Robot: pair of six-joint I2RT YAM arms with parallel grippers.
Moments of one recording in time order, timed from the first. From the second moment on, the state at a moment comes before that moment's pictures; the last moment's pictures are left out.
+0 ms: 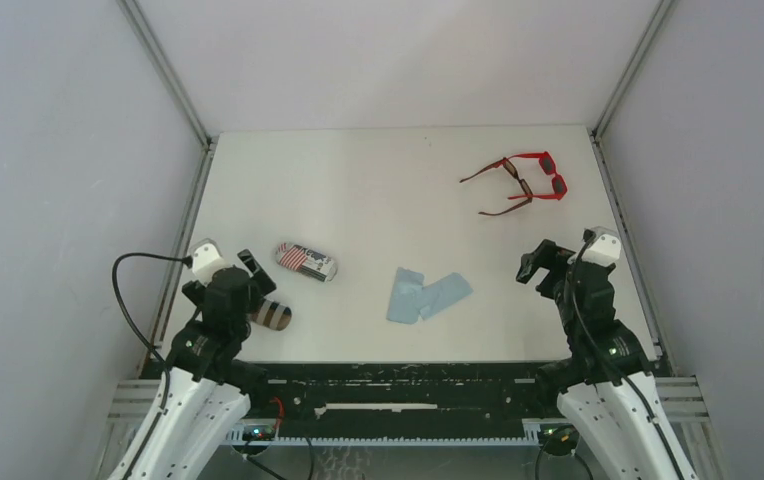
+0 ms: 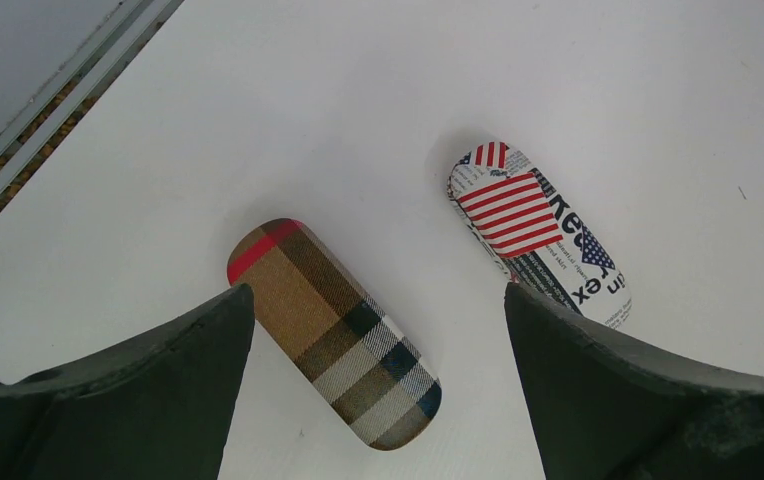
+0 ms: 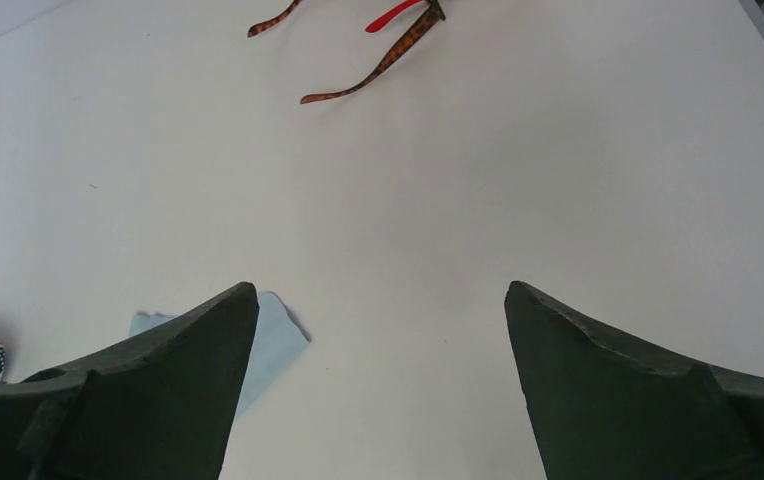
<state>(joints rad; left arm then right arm) -0.36 0.42 0.52 -0.66 -0.67 -0.60 0.29 0.39 0.57 -0.61 0.36 0.46</state>
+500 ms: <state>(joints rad) -0.23 0.63 0.68 -0.79 -0.56 -0.65 0.21 0.62 0.67 -0.61 0.33 0.49</state>
